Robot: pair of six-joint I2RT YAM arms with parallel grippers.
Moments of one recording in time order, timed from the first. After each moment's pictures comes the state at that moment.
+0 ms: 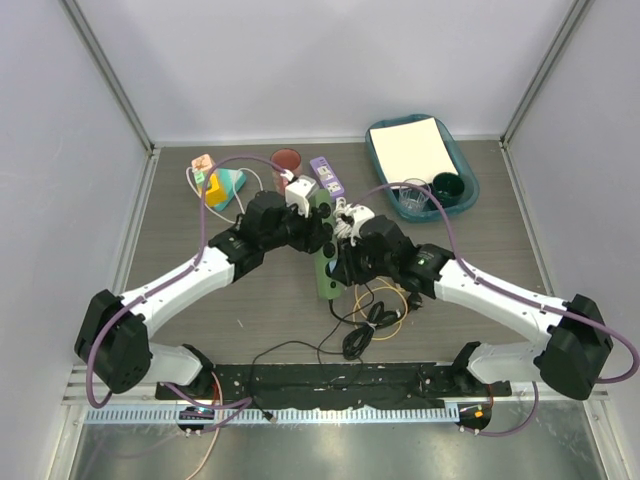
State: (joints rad) left arm -0.65 1.36 0.95 -0.06 0.16 -0.20; right arm 0.85 1.24 0.91 -0.34 -0.06 0.40
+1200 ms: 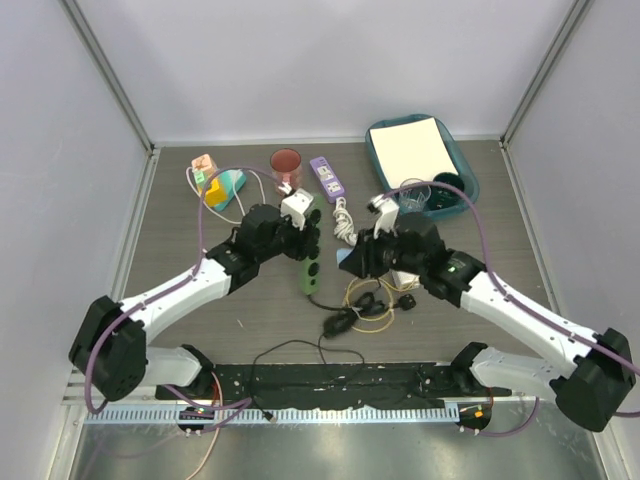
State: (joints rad) left arm -0.67 1.29 0.85 0.10 0.14 -0.08; right arm 0.76 1.10 0.81 -0.25 -0.17 0.40
